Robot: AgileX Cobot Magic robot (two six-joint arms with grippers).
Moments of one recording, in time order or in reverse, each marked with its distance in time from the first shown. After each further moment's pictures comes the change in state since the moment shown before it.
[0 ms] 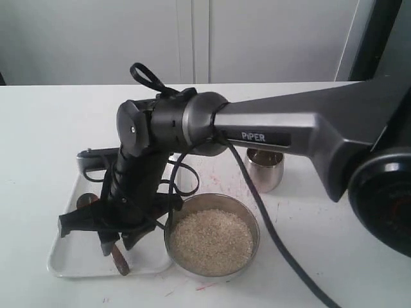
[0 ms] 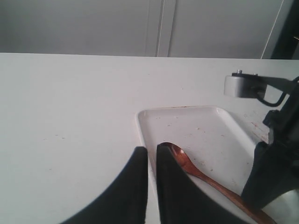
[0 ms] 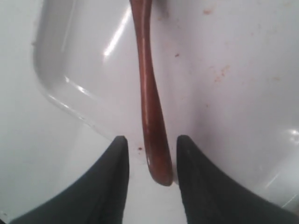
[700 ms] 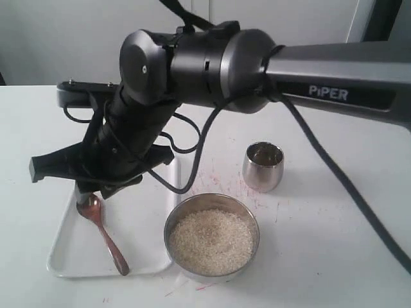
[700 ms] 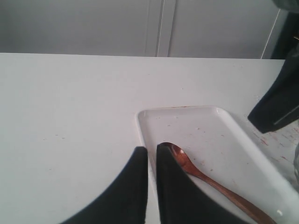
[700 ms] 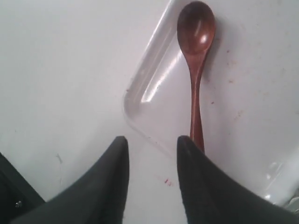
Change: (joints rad) left arm 0.000 0.000 0.000 0.000 0.000 0.000; right arm -0.001 -0.192 0.000 0.000 -0.072 -0.022
